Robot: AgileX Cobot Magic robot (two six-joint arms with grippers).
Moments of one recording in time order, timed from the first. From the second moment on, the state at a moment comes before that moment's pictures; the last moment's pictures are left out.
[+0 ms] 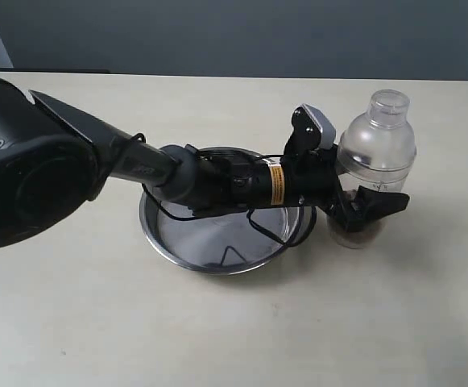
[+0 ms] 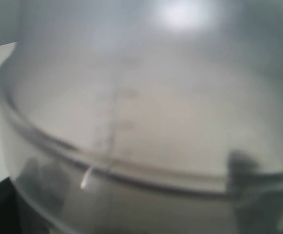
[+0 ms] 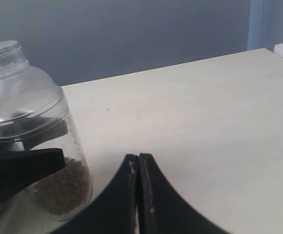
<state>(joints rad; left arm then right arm) -0.60 2.42 -1.45 0.84 -1.00 -0.72 -0.10 0.01 0.00 0.22 0.31 -0.02</state>
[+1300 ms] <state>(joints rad) -0.55 1.69 -1.19 0.92 -0.21 -0.77 -0.10 0.01 0.00 0.22 0.31 -0.02</state>
